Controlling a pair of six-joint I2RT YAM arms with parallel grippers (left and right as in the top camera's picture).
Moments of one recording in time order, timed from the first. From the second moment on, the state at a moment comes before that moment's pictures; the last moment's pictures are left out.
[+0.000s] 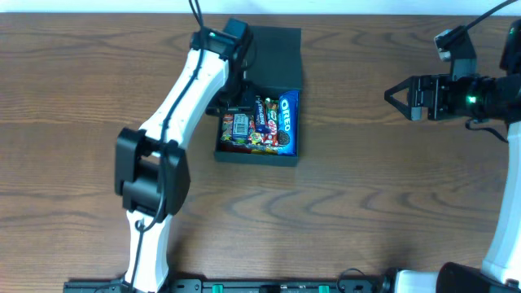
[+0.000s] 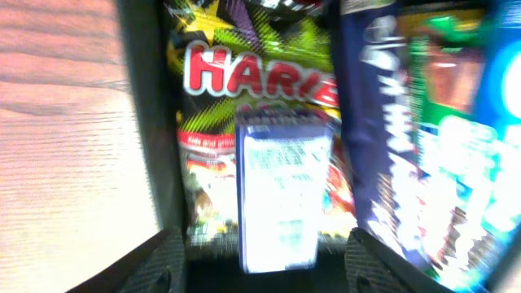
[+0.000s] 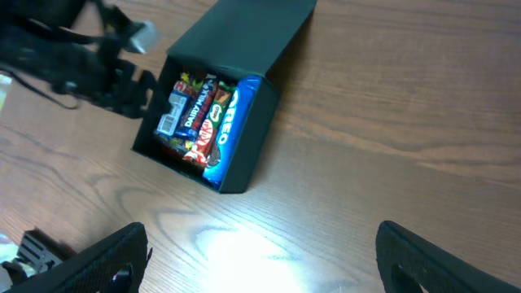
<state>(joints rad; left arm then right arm) -0.38 2.17 2.01 -1.35 0.13 -0.31 -0.22 1.54 1.84 -1.43 -0.60 -0.25</state>
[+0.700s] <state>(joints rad) -0.45 2.13 2.01 -1.23 0.31 -0.17 -0.22 1.54 1.84 -1.46 -0.60 -0.25</state>
